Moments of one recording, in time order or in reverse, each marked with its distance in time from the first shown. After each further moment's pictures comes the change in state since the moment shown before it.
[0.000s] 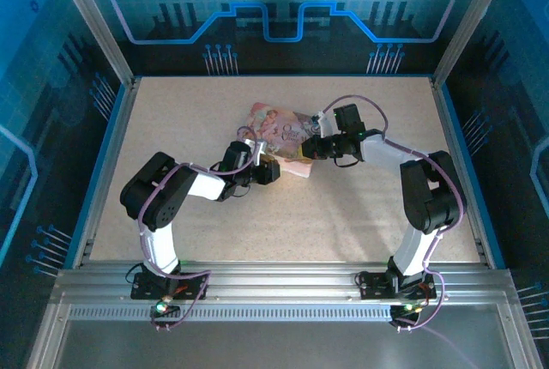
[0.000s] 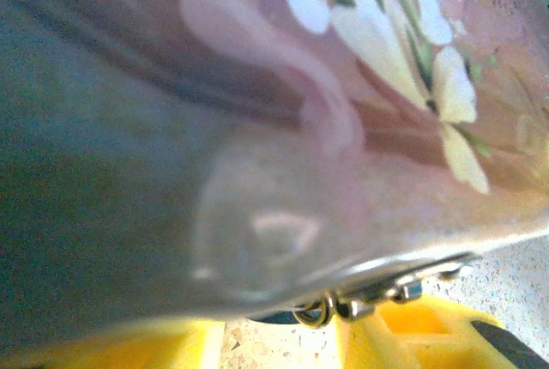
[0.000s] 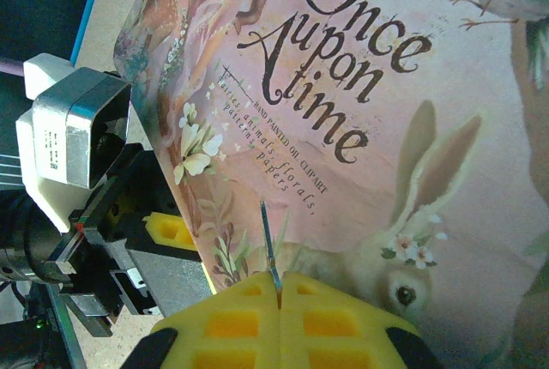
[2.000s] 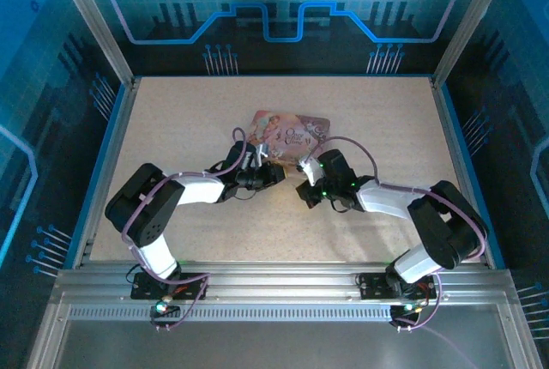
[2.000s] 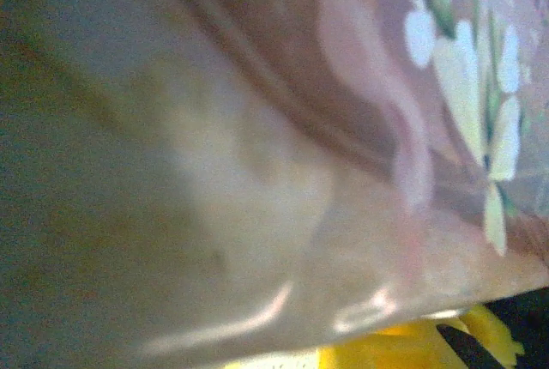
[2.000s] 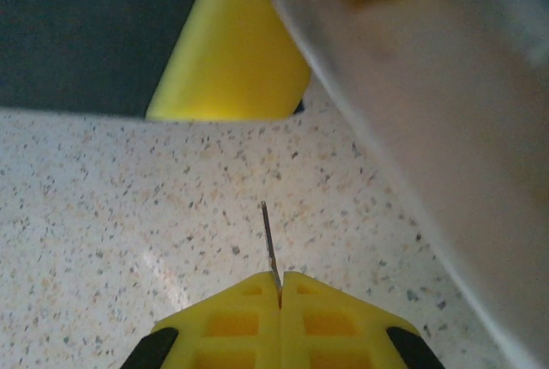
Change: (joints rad) left arm -0.072 -0.152 0.011 -0.214 0.074 -0.433; right arm 0.269 -0.253 -0.449 0.267 0.350 -0.268
